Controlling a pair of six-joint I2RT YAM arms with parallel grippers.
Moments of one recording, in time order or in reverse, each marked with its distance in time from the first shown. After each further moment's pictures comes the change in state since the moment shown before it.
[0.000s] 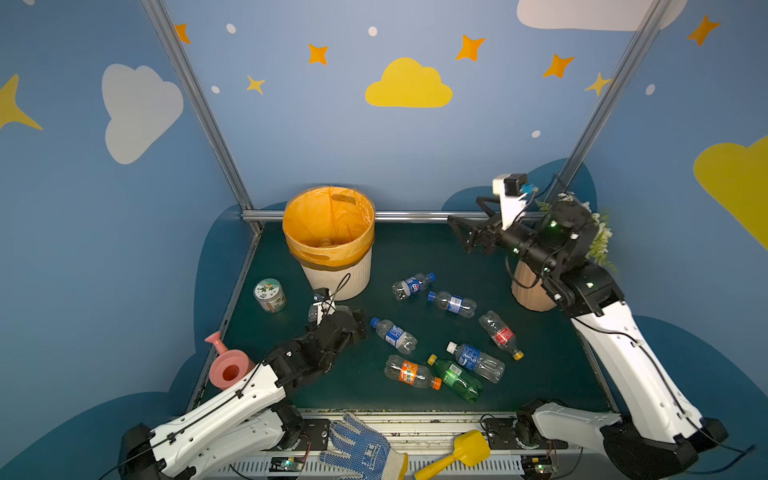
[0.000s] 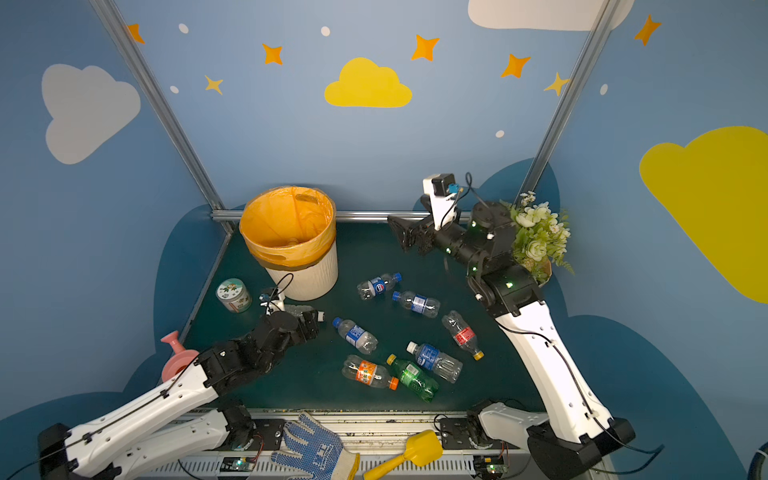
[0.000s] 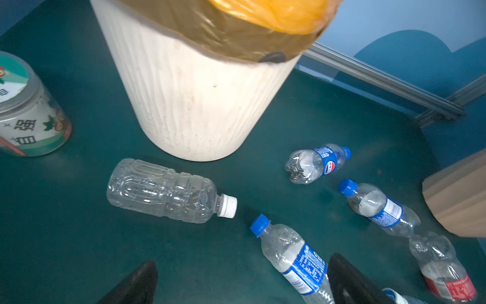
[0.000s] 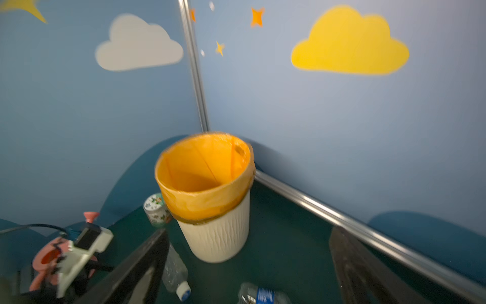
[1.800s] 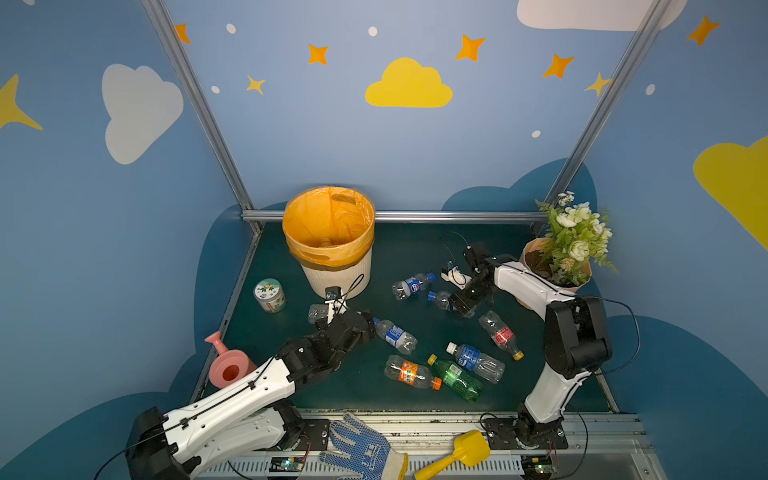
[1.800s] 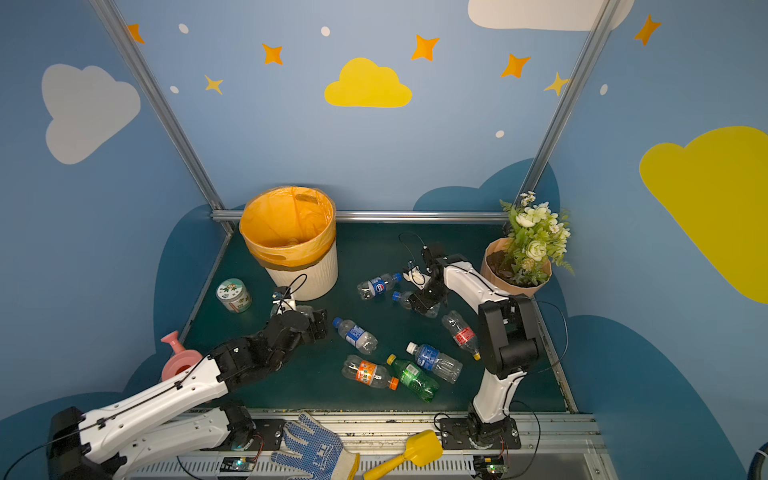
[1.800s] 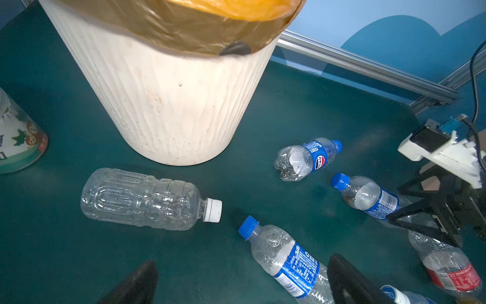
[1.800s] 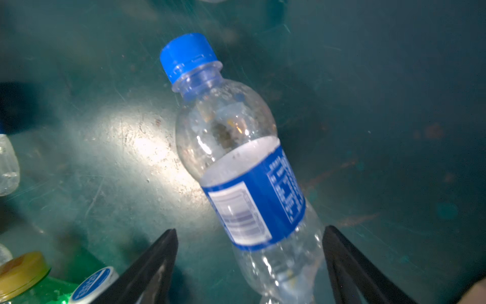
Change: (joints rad) left arm -0.031 0.068 -0.002 0.076 -0.017 0.029; right arm -0.116 0.596 -0.179 -0.486 0.158 -0.484
